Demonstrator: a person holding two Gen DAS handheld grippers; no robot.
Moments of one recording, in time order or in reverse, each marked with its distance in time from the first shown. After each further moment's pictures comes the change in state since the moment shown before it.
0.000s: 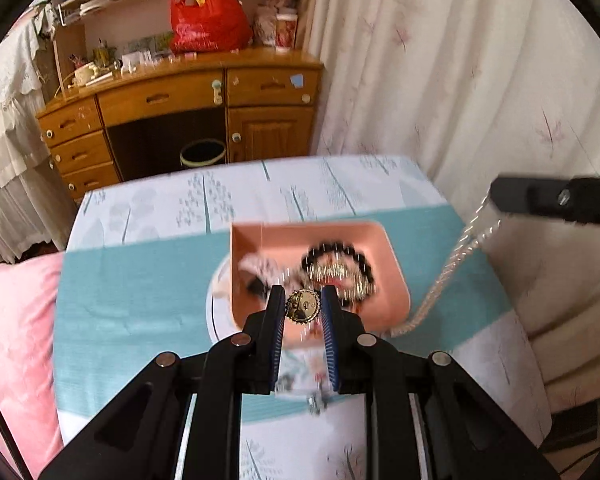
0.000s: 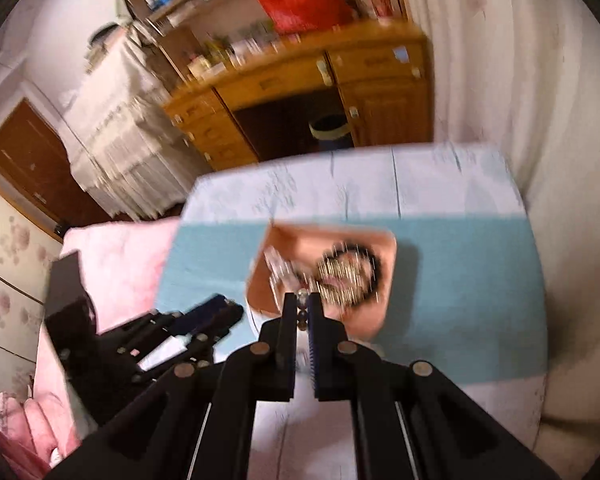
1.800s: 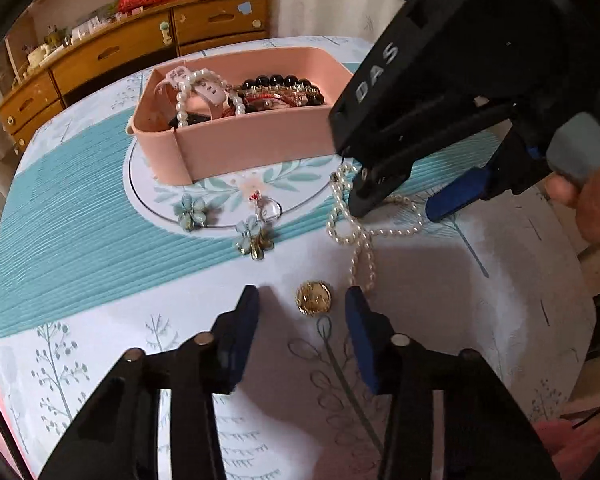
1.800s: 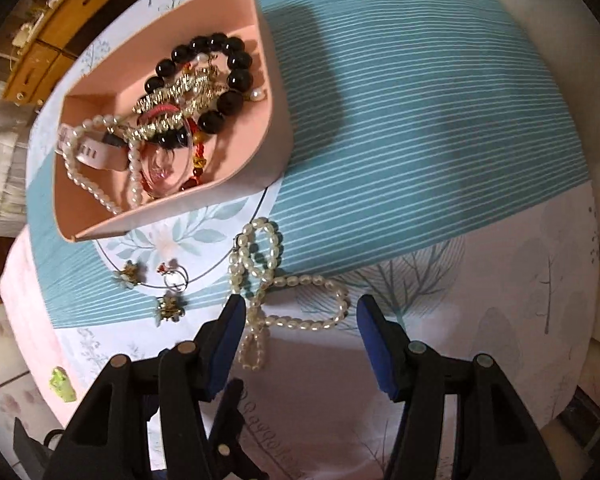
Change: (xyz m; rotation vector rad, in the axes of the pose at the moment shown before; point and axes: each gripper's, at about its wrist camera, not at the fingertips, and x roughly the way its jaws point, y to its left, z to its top) left arm 0.050 -0.039 -0.149 0.161 0.191 -0.049; right arm 0.137 -0.070 -0.127 0.439 0.564 -0.323
